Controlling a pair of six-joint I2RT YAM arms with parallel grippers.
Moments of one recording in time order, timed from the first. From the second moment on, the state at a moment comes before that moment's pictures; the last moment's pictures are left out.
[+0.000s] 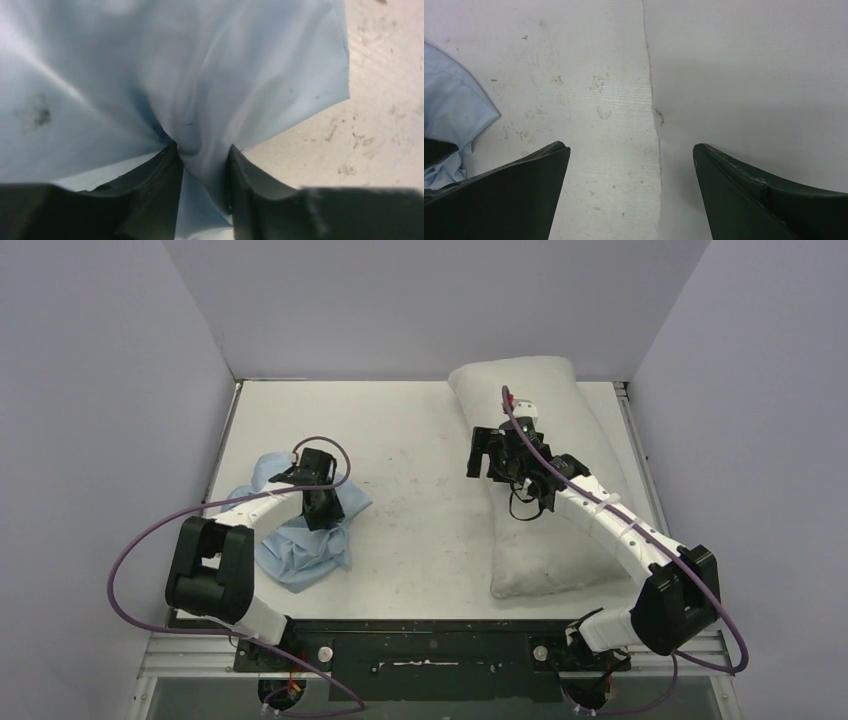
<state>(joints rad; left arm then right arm) -0.25 1.53 0.87 -0.51 -0.16 -0.64 0.51 1.38 1.14 -0.47 0.20 0.45</state>
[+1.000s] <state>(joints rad) -0.55 1.53 1.17 -0.42 0.01 -0.60 0.51 1.10 0.78 -0.16 -0.02 0.50</state>
